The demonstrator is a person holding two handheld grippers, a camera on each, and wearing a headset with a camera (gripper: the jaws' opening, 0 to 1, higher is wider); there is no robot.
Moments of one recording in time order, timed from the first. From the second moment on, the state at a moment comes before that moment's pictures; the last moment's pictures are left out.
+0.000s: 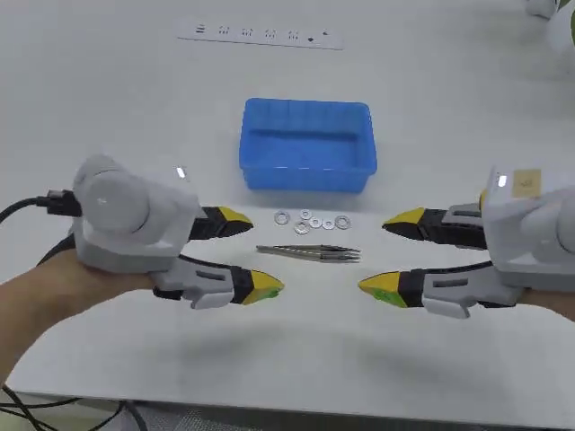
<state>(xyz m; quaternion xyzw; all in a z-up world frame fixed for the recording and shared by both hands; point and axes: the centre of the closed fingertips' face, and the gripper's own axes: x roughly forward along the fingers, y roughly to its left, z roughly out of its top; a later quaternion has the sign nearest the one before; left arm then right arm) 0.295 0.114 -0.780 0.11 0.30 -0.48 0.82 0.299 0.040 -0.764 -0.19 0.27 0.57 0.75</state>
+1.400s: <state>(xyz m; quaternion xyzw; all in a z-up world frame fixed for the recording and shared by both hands) 0.301 0.103 -0.809 0.20 0.33 -0.57 0.73 0.313 0.078 -0.816 -0.33 0.28 0.65 0.63</state>
